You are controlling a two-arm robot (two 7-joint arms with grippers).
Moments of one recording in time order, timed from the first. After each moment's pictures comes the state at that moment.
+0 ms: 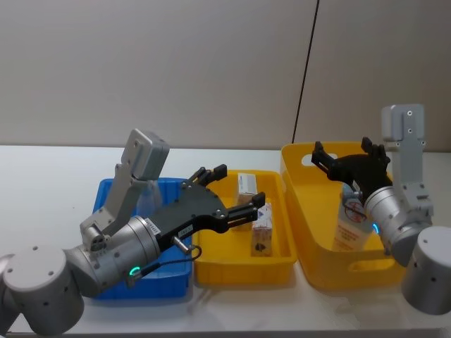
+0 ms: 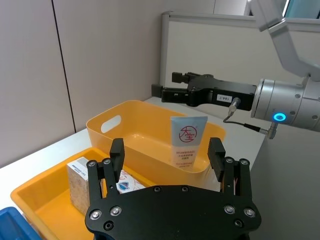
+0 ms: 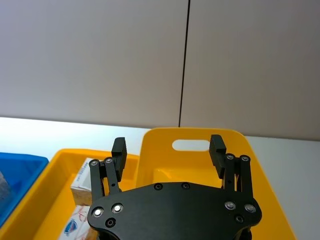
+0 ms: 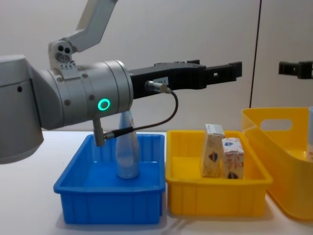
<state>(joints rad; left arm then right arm) -0.46 0.23 0.48 -1.48 -0.45 0.10 -0.55 0.35 0.16 -0.13 -1.54 0.14 0.28 0.00</state>
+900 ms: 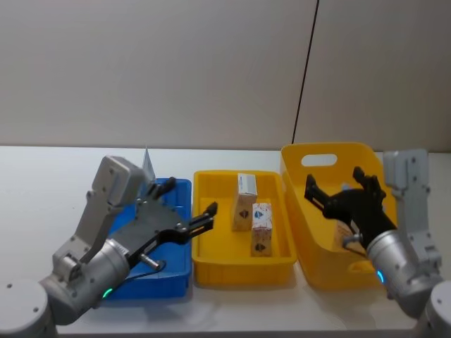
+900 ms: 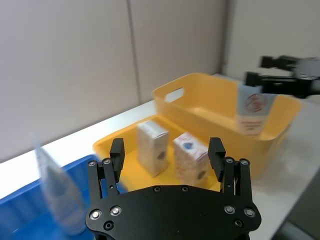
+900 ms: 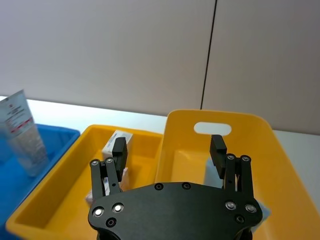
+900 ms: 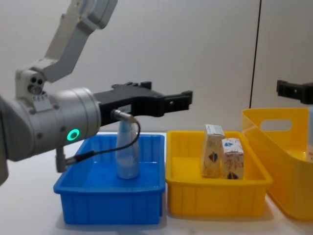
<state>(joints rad) -0.37 0.29 0.47 -1.54 -0.34 0.06 -0.31 0.18 0.24 -0.17 -1.65 0.21 0.17 0.03</state>
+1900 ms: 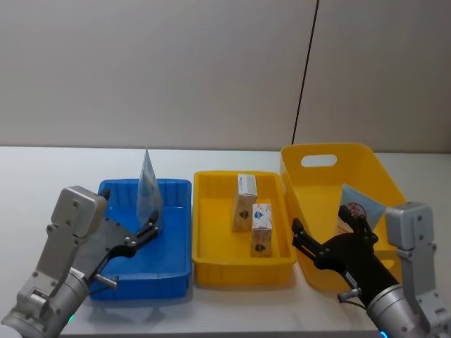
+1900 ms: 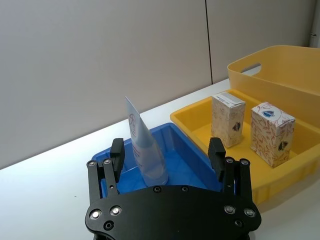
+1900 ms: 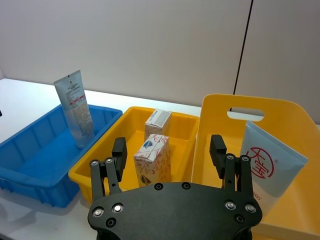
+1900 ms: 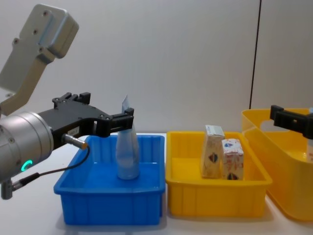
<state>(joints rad) -0.24 0.38 0.45 -1.63 -0.20 0.01 -0.01 -0.01 0.34 -0.23 -1.77 0.29 0.03 0.07</state>
